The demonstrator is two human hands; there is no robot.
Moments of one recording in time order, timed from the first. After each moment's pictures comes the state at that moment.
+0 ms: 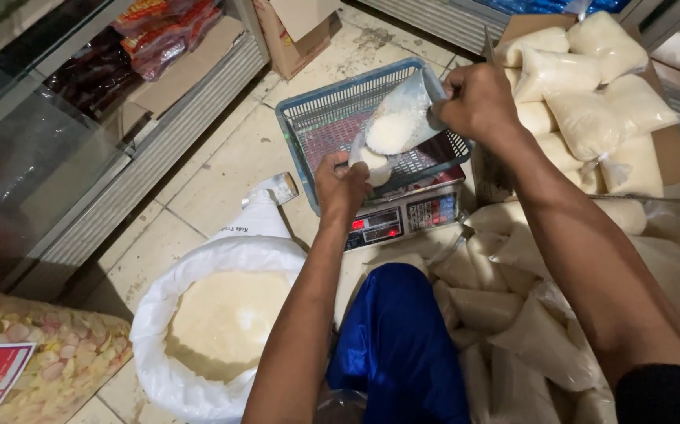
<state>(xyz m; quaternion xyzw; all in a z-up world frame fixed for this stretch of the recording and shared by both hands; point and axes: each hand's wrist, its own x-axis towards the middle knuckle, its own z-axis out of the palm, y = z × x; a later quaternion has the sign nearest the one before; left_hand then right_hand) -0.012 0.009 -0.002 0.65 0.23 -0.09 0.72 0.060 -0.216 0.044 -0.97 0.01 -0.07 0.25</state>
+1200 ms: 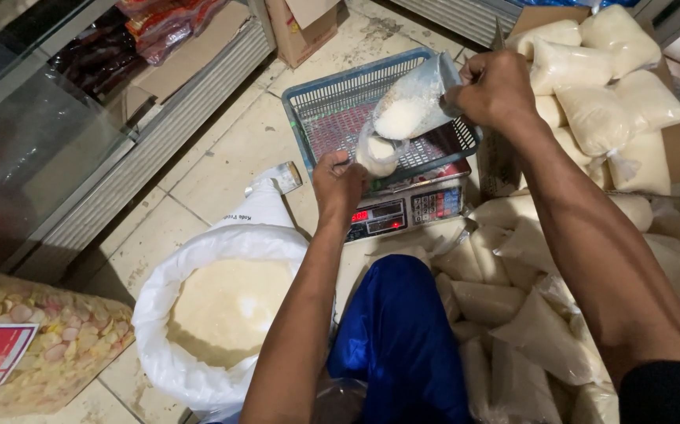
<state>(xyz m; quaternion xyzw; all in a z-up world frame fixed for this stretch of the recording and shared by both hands) -0.013 0.019 -0.034 0.60 0.24 -0.06 0.76 0.050 -0.207 0.063 -0.93 0.08 -0.04 0.34</state>
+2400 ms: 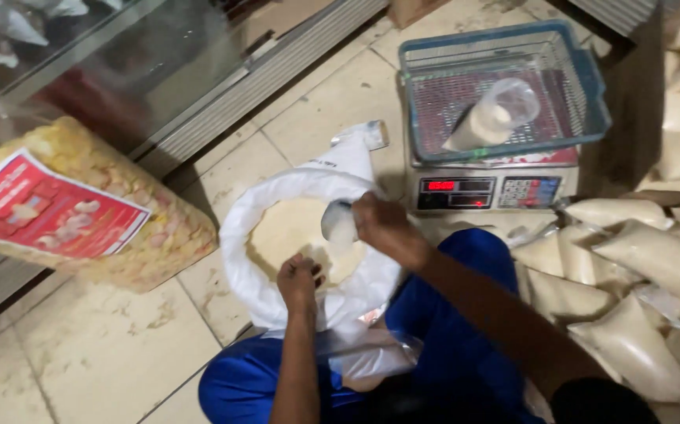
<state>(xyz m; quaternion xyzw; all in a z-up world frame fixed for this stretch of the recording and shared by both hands) -0.240 0.234 -0.231 0.53 0.50 0.10 0.68 -0.103 0.060 -0.189 -0.93 -0.34 -0.08 0.14</state>
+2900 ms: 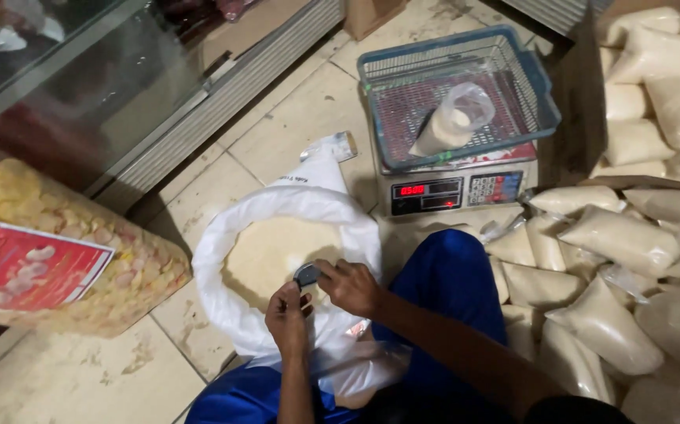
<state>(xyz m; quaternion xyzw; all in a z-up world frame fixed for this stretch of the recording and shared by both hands) -0.275 0.209 -0.190 0.55 0.44 0.13 0.70 -0.195 0.077 -0.186 -0.85 -0.44 -0.23 0.18</state>
